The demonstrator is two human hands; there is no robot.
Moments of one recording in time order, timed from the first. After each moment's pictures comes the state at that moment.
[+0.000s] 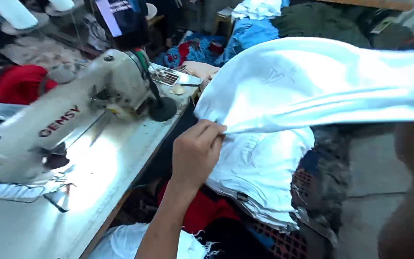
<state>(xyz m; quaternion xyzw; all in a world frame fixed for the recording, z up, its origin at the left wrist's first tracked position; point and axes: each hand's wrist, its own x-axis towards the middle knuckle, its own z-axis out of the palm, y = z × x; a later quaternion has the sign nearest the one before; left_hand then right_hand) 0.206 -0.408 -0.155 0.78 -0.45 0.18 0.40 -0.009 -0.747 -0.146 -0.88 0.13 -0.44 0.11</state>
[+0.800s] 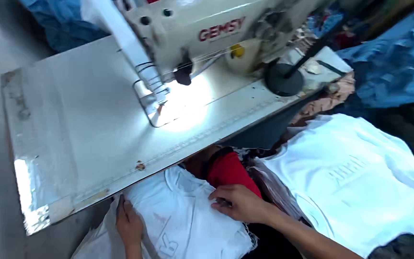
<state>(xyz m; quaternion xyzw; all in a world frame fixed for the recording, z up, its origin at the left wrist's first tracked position) -0.006 -0.002 -0.397 0.87 0.33 0.16 0.32 0.128 -0.359 -0.329 -0.80 -0.37 0.26 0.40</state>
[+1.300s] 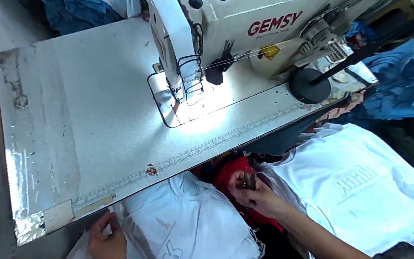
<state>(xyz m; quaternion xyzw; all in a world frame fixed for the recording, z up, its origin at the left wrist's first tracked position) -0.030 0.045 -0.379 0.87 0.35 0.21 0.29 0.154 -0.351 -0.321 -0.46 -0.05 0.41 0.78</state>
